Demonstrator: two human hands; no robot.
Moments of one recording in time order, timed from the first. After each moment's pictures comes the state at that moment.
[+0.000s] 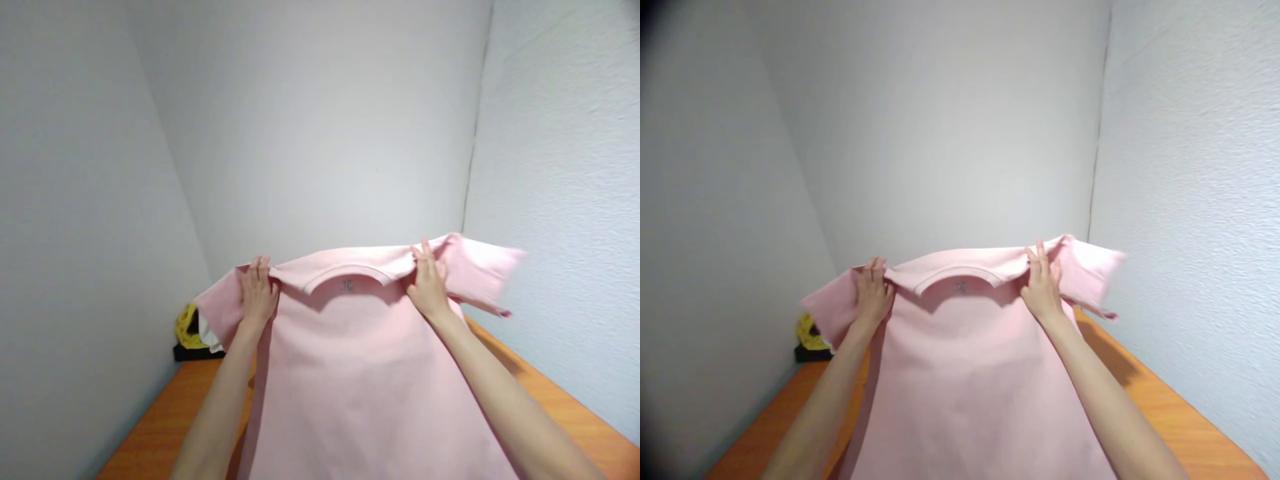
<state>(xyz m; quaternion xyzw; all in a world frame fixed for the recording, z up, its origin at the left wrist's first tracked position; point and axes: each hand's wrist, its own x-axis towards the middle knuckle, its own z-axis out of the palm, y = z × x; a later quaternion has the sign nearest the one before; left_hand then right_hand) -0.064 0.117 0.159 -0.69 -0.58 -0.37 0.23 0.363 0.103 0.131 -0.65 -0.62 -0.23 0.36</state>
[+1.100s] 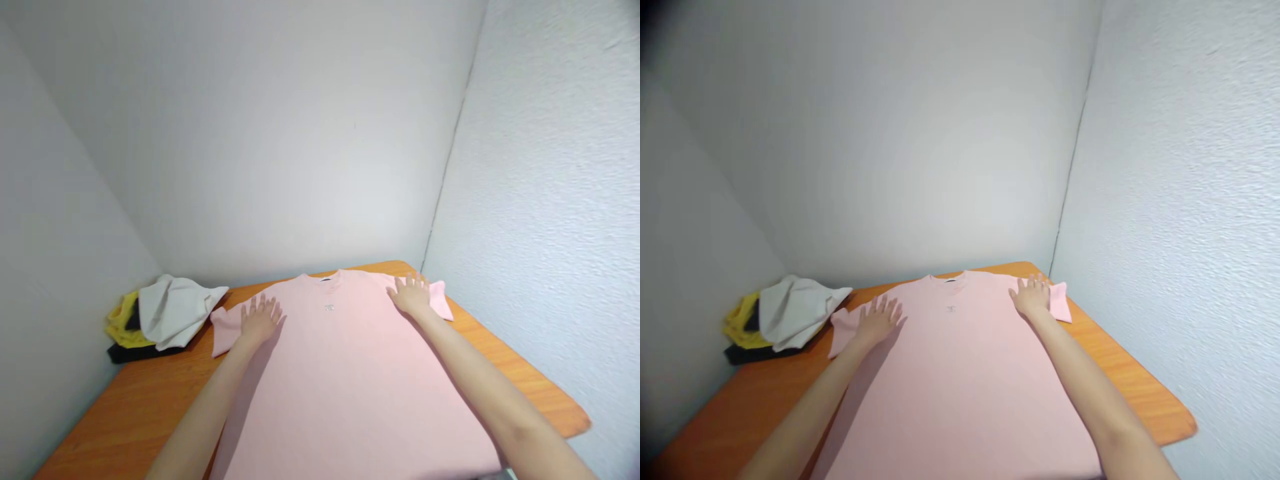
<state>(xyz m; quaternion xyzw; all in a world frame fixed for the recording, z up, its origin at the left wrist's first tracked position) -0.018 0.164 0.004 -0.74 -0.67 -0.05 0.05 0.437 0.148 -0.003 -0.84 -0.54 -0.06 0.04</state>
